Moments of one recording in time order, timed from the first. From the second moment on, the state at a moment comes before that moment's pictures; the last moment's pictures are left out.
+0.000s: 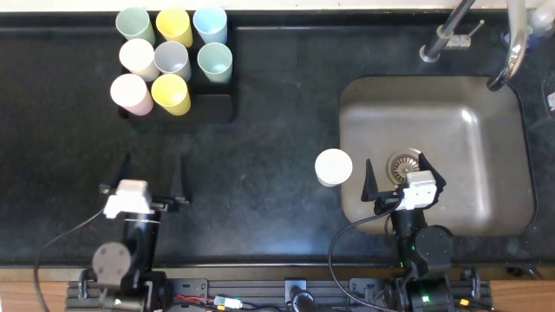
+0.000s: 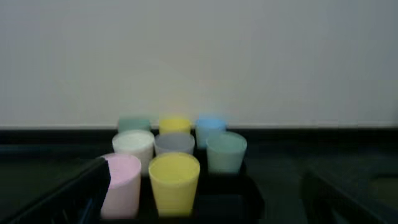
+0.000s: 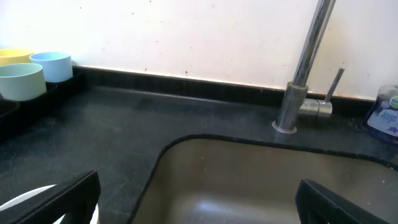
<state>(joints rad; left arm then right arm) -0.08 0.01 0.02 0.09 0.04 -0.04 0.14 0.08 0.02 -0.02 0.02 -0.03</state>
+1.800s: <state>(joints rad) -0.08 0.01 0.01 -0.07 0.09 -0.04 0.14 0.62 0.95 -0.84 -0.04 0.00</state>
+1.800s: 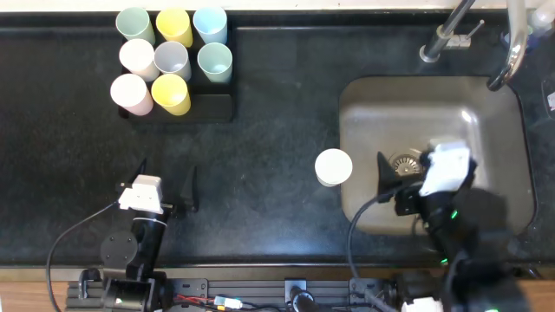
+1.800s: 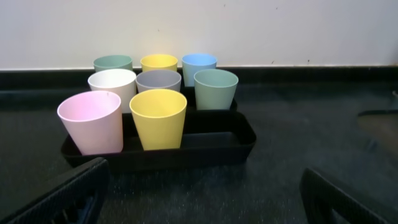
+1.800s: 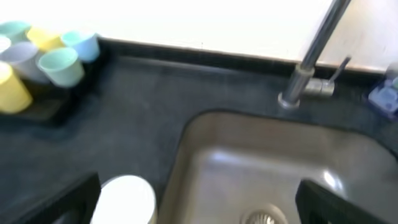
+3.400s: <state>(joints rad) -0.08 0.01 0.01 -0.07 0.09 -0.04 0.31 1.71 1.29 -1.19 -0.12 0.09</state>
